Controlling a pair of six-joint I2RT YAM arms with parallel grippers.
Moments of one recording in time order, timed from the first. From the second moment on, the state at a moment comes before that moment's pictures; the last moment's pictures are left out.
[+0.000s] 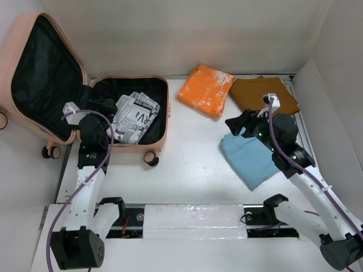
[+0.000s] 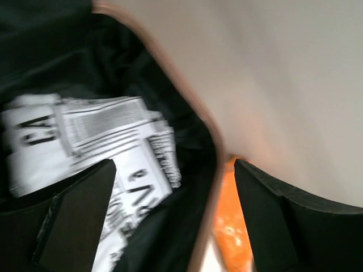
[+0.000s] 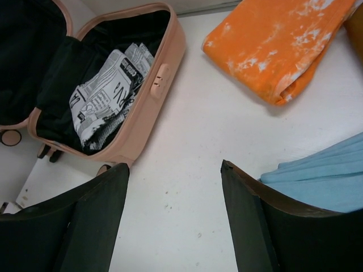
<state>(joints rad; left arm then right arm) 0.04 0.87 0.67 0.04 -0.29 -0.90 0.41 0.83 0.87 -0.21 -0.10 0.46</state>
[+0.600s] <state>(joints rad) -0.64 1.93 1.57 0.03 -0.32 -0.89 0.42 0.85 0.95 -0.24 0.02 0.47</state>
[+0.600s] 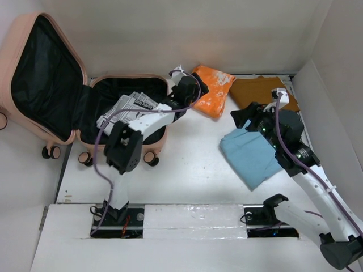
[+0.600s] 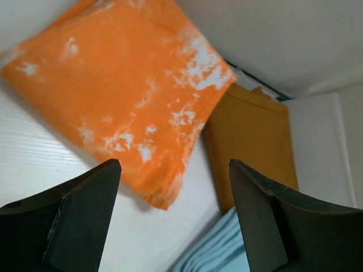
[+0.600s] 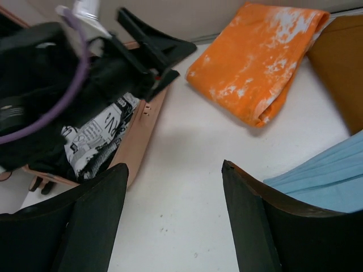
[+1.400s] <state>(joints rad) -0.59 2.37 1.78 -0.02 -0.29 -1.39 0.42 0.87 0.95 -0.25 0.03 0.47</state>
